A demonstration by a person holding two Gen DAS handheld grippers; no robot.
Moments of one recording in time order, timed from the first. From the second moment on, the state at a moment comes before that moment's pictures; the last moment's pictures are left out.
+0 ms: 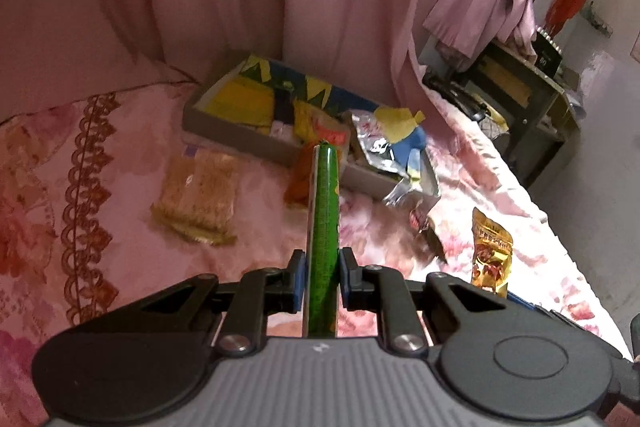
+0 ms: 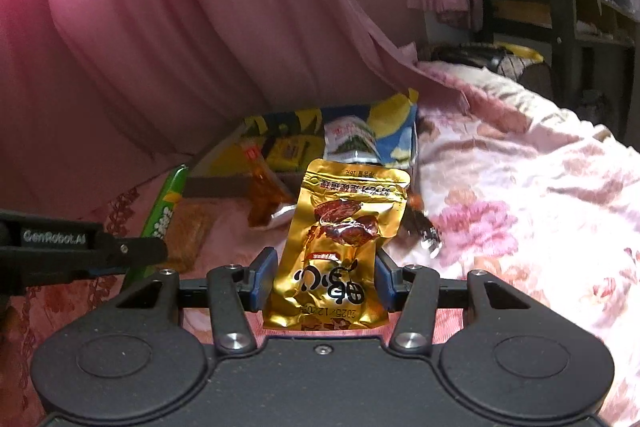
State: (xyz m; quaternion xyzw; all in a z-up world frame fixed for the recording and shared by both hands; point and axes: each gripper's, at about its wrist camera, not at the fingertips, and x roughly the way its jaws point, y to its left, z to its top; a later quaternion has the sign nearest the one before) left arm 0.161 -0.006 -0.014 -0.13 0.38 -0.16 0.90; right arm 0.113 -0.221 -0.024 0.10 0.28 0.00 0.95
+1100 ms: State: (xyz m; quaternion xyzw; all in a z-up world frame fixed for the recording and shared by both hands) left arm 0.326 0.000 0.003 -0.16 0.26 -0.16 0.94; right arm 0.247 -0.220 -0.009 0.08 0.19 -0.04 0.98
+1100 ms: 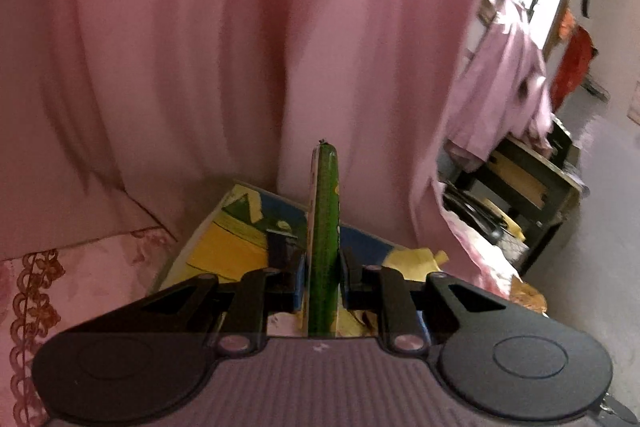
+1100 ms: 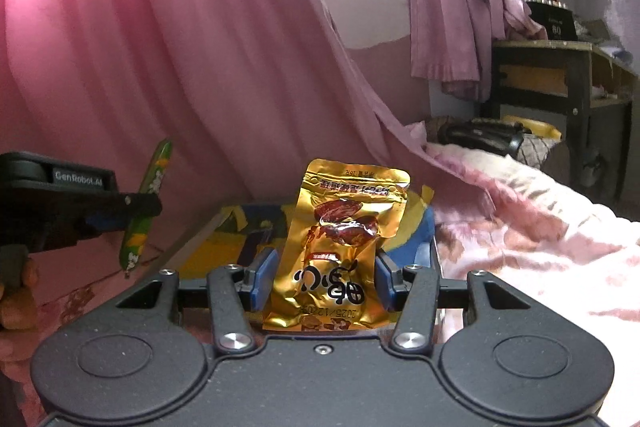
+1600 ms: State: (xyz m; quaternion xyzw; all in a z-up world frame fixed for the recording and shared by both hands) left arm 0.396 0.013 -0.047 -0.18 0.28 -0.14 0.93; right arm 0.336 -0.217 -0.031 0.07 0.20 -0.04 0.98
